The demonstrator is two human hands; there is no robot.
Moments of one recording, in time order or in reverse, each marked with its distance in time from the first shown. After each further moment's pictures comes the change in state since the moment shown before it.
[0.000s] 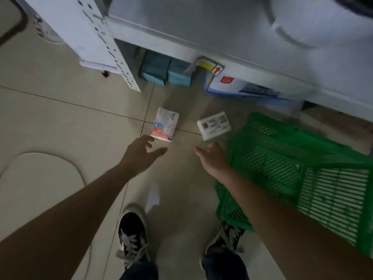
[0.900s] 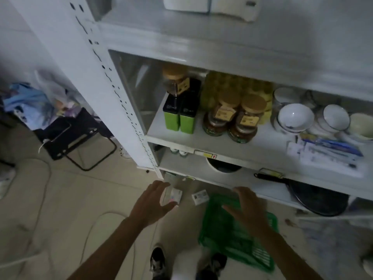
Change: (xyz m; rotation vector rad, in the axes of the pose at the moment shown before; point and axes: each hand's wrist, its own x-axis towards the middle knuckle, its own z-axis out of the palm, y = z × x) left_hand -0.423 0.336 -0.297 0.347 0.188 0.468; right_hand -0.490 -0.171 -0.376 -0.370 0.226 -0.580
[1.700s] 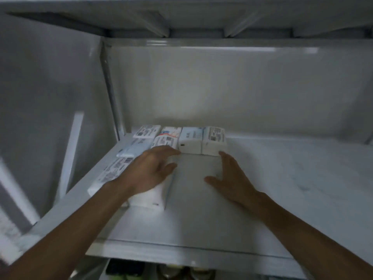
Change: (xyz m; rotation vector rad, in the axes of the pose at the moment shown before) left_hand 0.247 0.354 -0.359 0.150 0.473 0.741; right_hand 0.180 -0.123 -0.442 -0.005 0.507 -0.236
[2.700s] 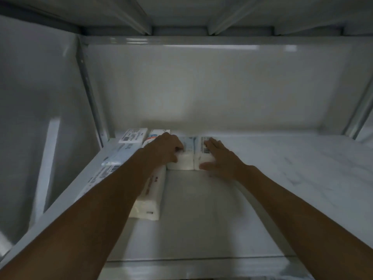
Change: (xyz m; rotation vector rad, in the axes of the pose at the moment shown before) left_hand 0.114 -0.005 0.029 0.218 -0.336 -0.078; right_hand 0.062 0.008 -0.021 -0.223 -0.074 -0.121
